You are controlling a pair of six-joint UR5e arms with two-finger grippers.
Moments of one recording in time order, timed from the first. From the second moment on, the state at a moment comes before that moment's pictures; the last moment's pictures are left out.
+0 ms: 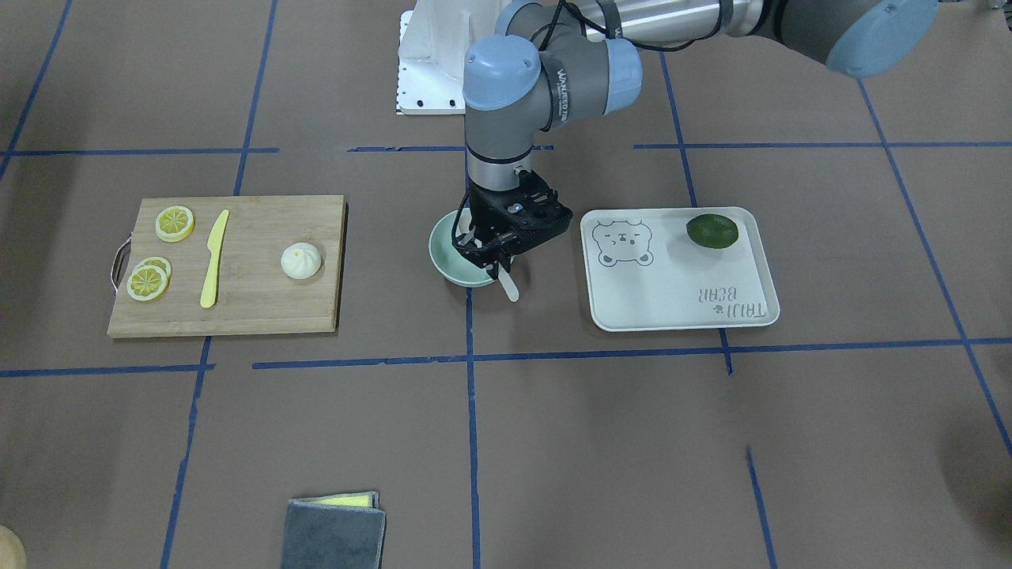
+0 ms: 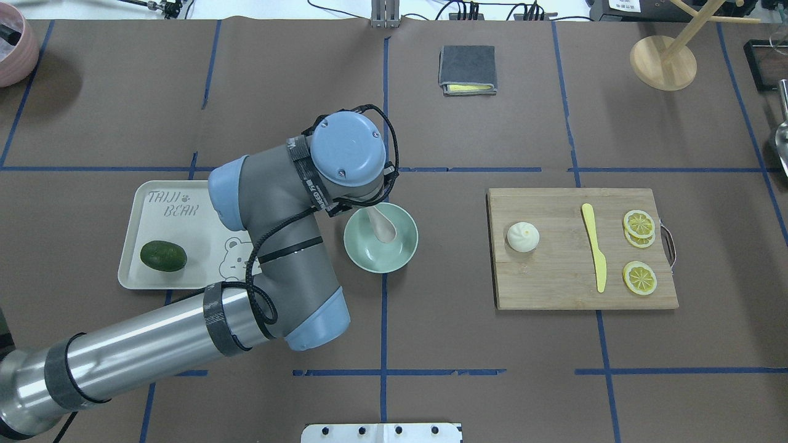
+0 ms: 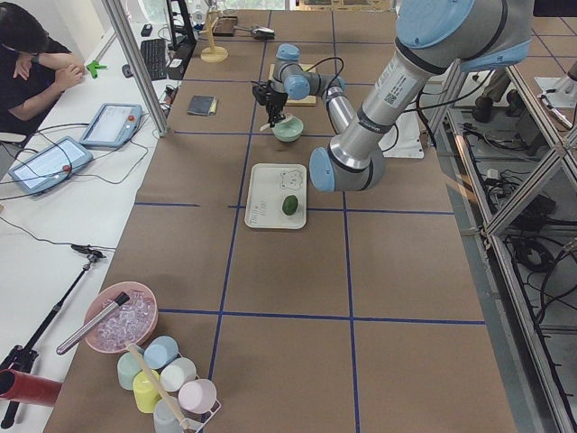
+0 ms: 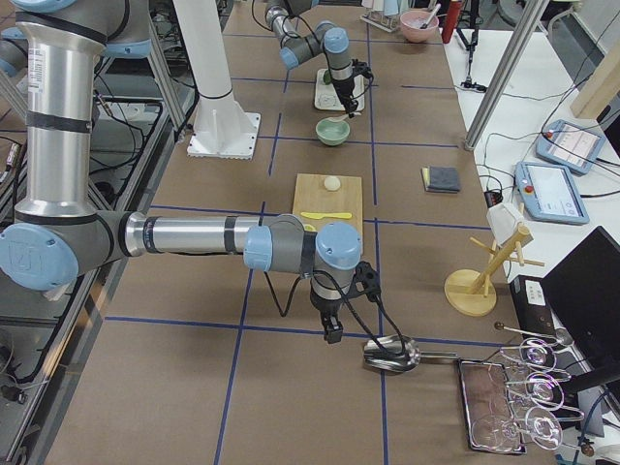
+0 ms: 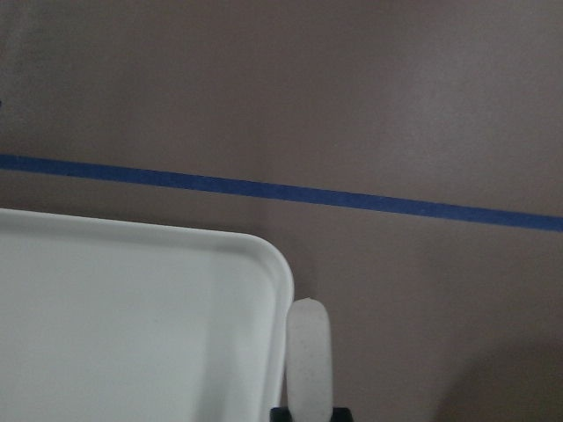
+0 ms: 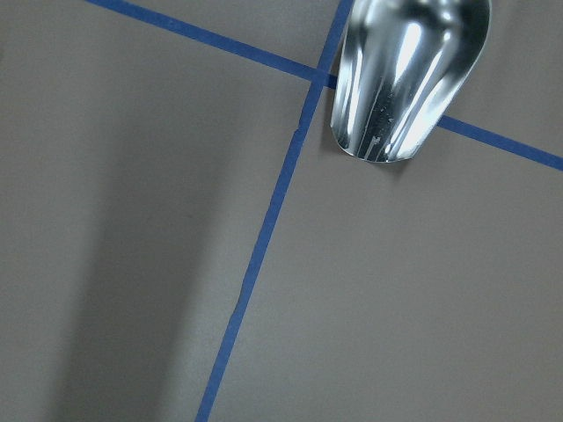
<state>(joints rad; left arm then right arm) -0.50 -2.44 -1.51 -1.58 -1.67 -1.79 1.57 -1.69 1.74 -1.68 2.28 -0.36</state>
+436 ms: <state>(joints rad) -0.47 -2.45 -1.49 -1.58 -1.66 -1.79 1.57 -1.69 1.74 -1.68 2.28 -0.36</state>
